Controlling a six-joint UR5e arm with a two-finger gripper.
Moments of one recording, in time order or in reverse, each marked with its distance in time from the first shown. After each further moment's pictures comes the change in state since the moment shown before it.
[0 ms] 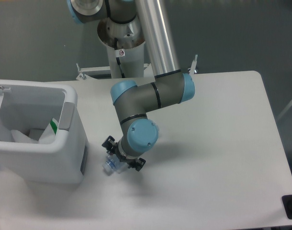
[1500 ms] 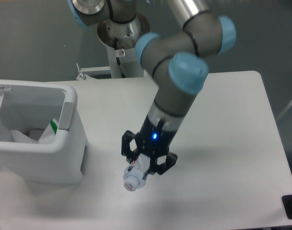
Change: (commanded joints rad) arm 0.189 0.264 0.210 0.170 -0.521 -0.150
